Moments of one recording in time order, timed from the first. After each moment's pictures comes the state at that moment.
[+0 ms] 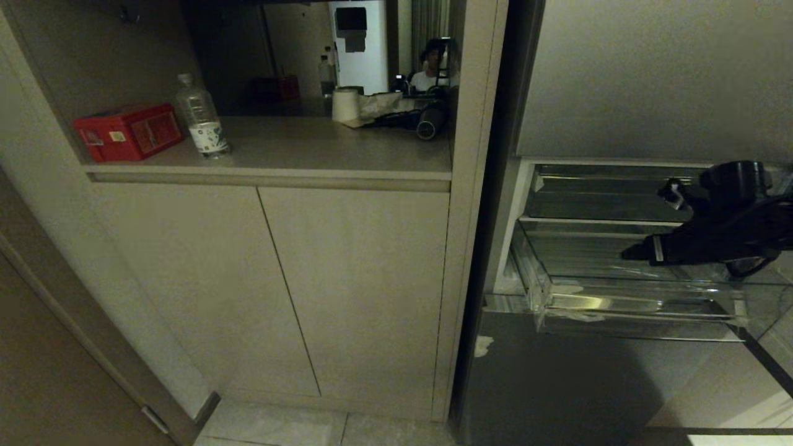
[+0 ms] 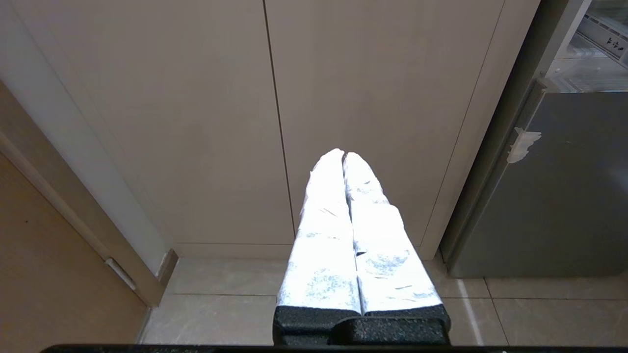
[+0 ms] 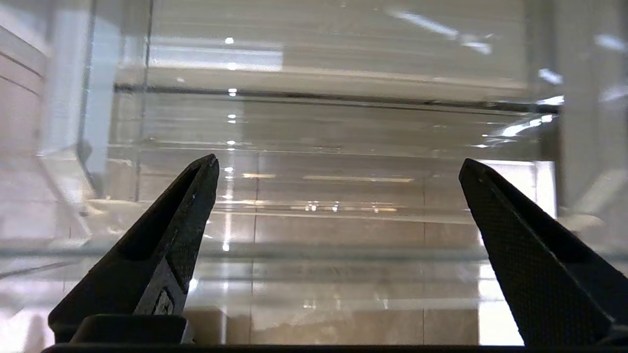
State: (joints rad) left arm 0.00 0.00 -0.01 0.02 0.00 0.03; right arm -0.21 2.02 -1.40 0.06 0.03 -0.13
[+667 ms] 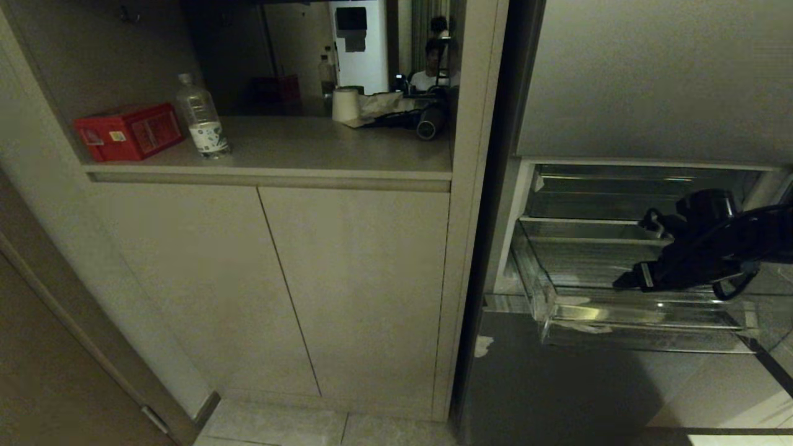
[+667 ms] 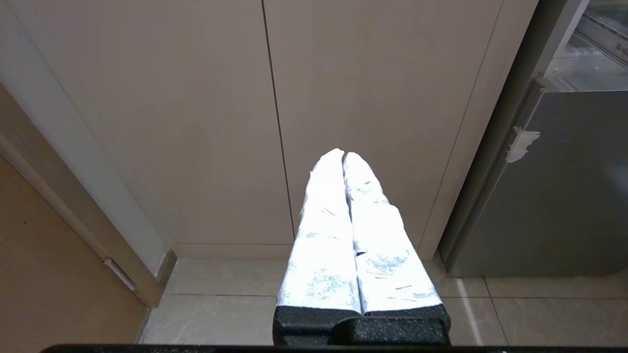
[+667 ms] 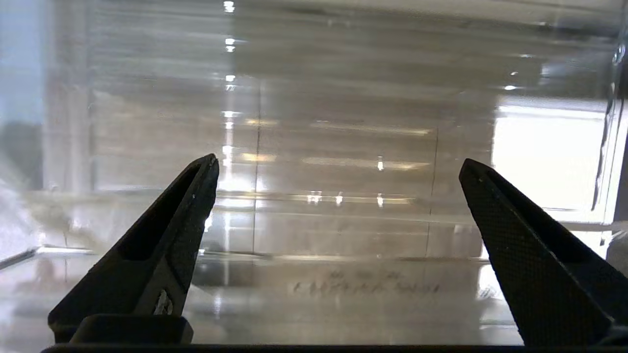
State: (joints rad) left arm -0.01 0.00 -0.01 0.02 0.00 0.03; right arm -0.22 2.11 -1.42 0.17 0.03 -0.15
